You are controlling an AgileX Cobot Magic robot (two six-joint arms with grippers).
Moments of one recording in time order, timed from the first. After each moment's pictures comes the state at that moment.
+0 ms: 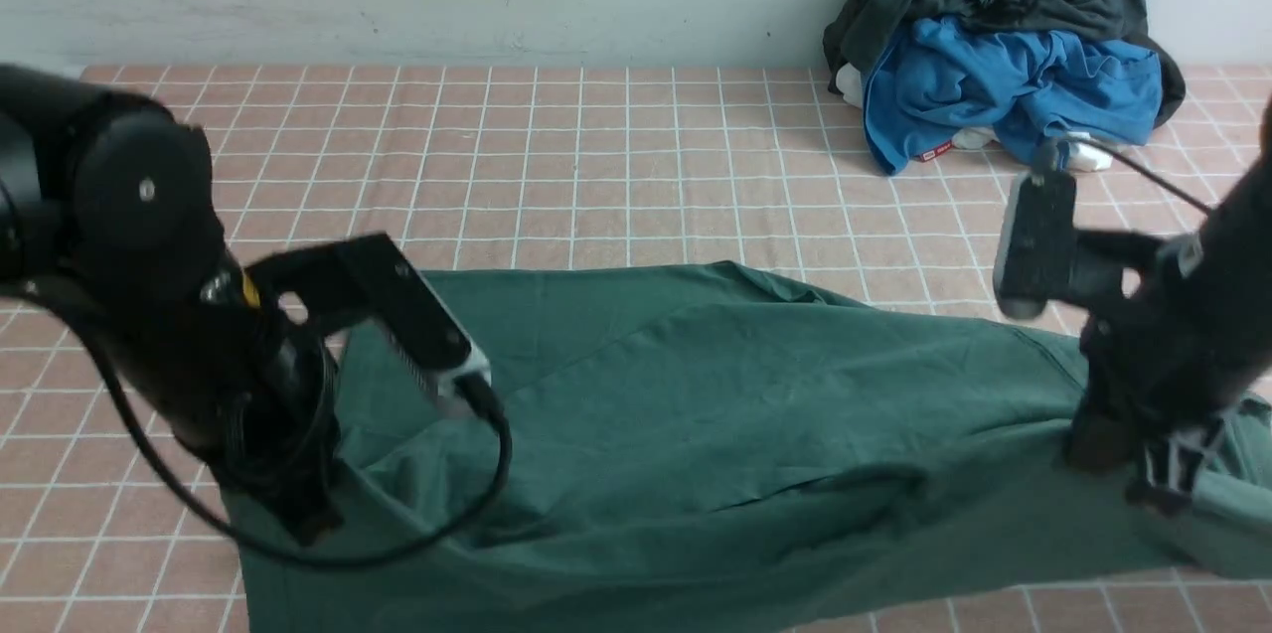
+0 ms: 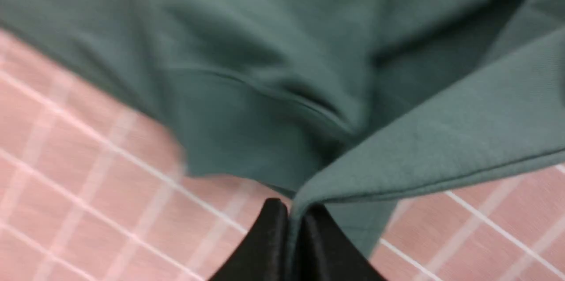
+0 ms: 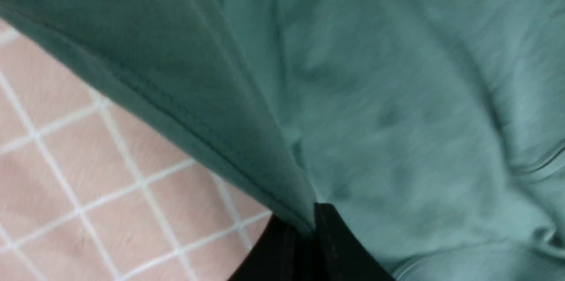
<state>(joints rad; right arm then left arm) 0.26 1.53 -1.17 0.08 1.22 -0.88 -0.33 1.45 -1.07 -0.04 1.08 0.61</state>
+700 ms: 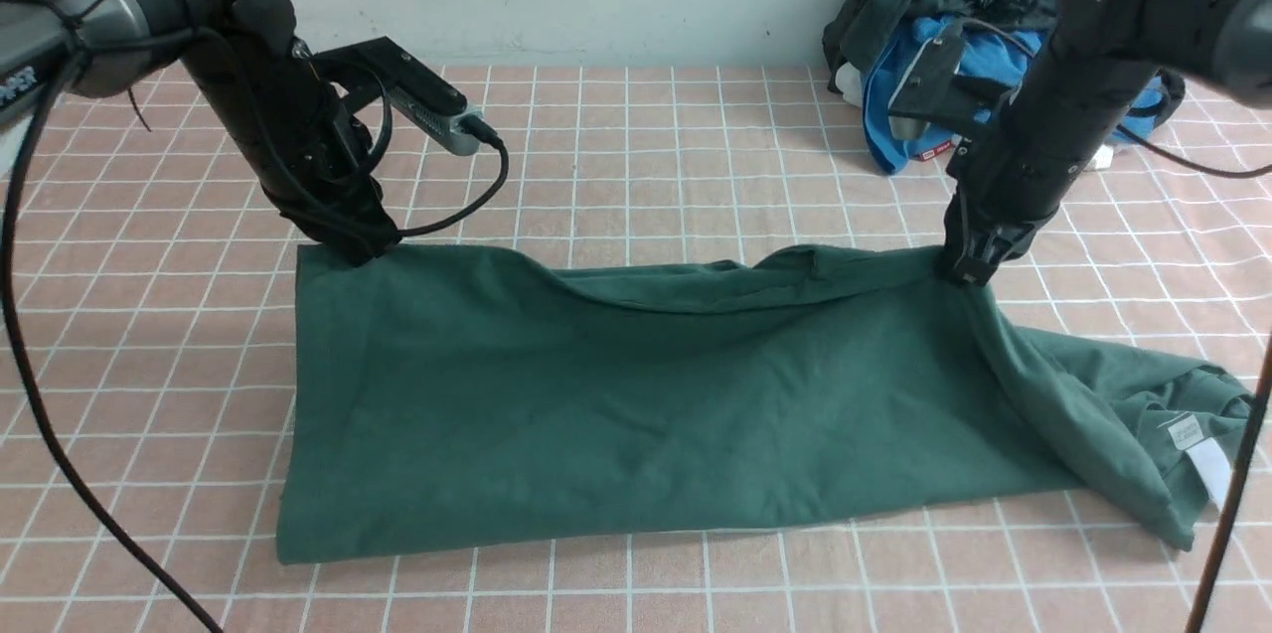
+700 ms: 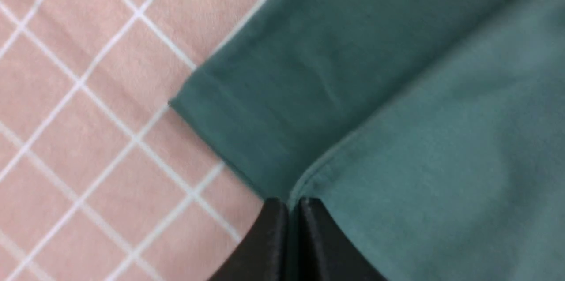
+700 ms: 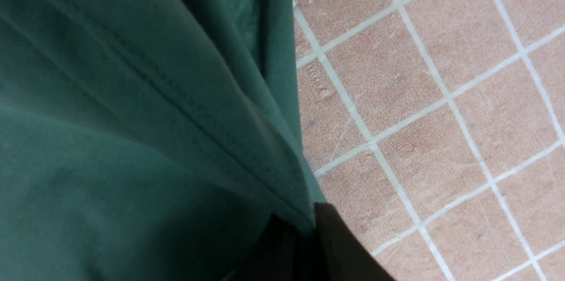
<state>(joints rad) 0.16 2.15 -1.84 0.13 1.23 -0.87 -0.11 2.12 -1.83 -0.10 1.12 0.71</state>
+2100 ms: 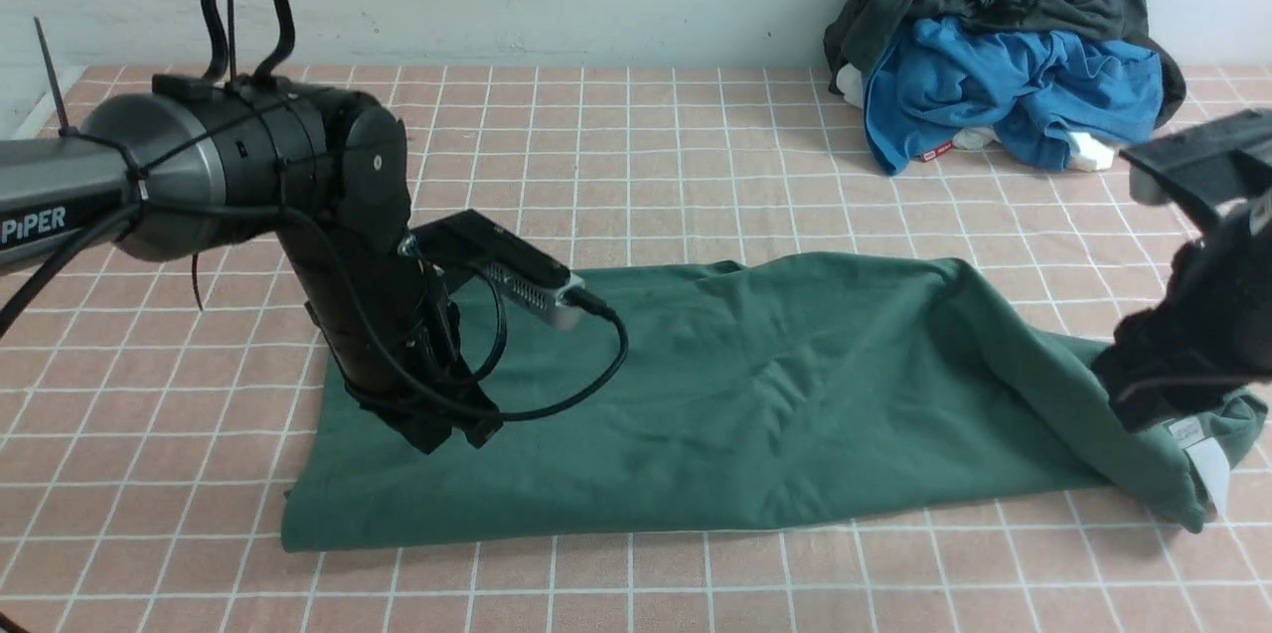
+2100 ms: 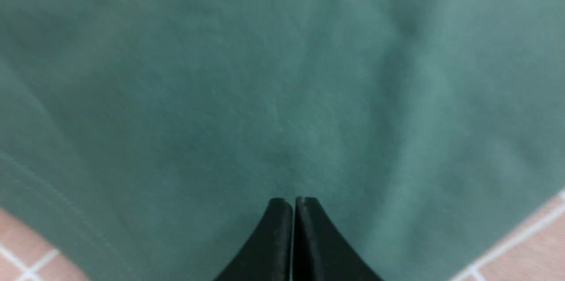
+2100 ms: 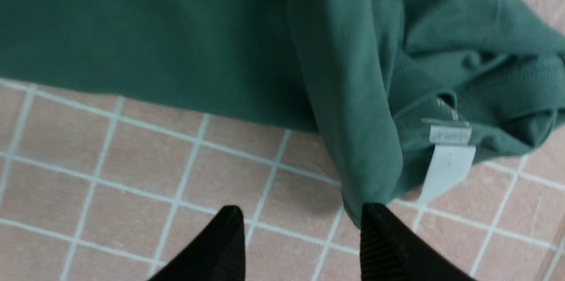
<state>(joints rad) 0.13 1.52 -1.10 -0.05 1.09 -0.10 -0.33 1.86 -1.27 -0.08 0.93 0.39</state>
